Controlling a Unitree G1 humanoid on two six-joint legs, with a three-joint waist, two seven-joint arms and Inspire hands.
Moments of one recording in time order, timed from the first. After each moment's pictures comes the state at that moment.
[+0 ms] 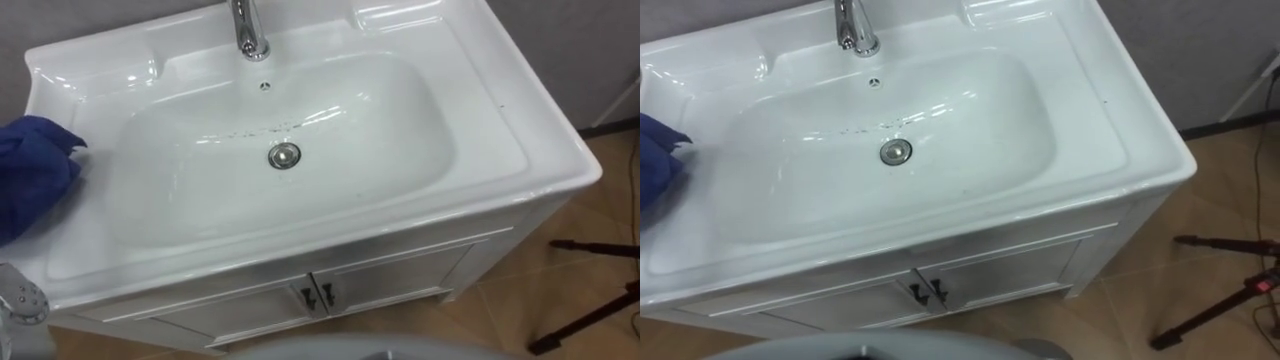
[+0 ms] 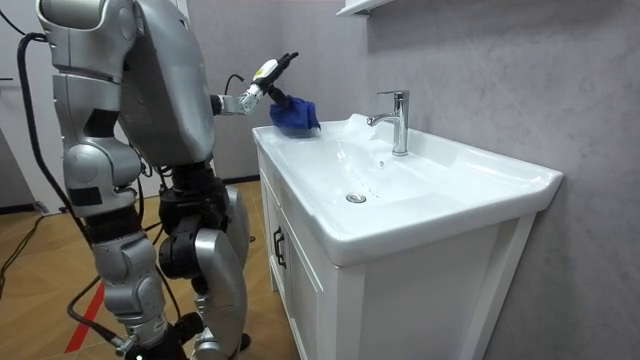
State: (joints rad) left arm 0.30 0.34 0.49 0.12 0.90 -0.01 0.78; right arm 0.24 -0.31 -0.15 1.24 0.11 0.06 0.06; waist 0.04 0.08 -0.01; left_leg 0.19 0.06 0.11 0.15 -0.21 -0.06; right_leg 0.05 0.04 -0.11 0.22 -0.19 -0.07
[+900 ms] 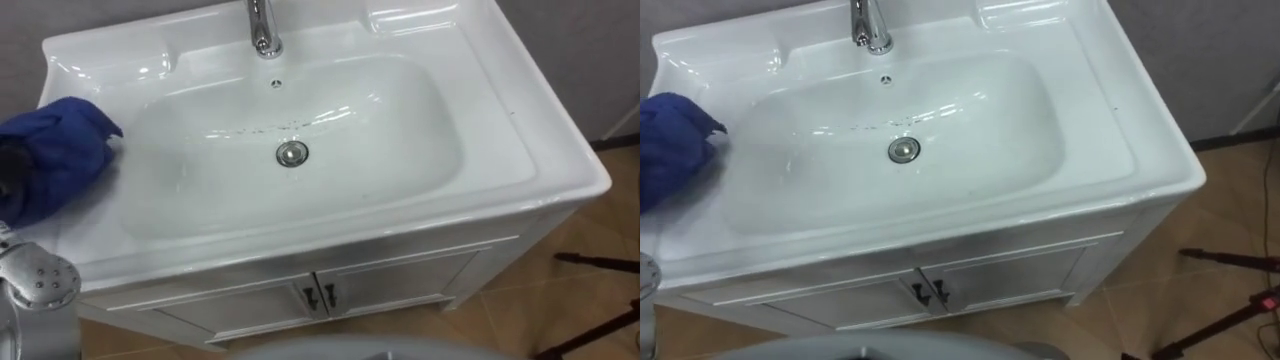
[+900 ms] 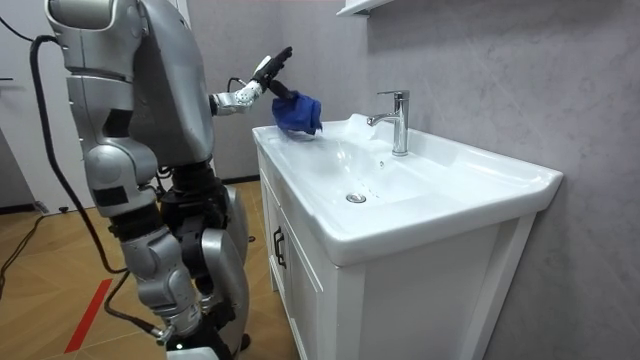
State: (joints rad) left arm 0.31 0.25 0.34 -0.12 0.44 -0.08 0.66; right arm 0.18 -0.28 -0.14 1.24 0.21 0.01 0.07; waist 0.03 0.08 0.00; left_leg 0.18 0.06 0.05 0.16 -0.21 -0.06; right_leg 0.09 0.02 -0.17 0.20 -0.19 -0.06
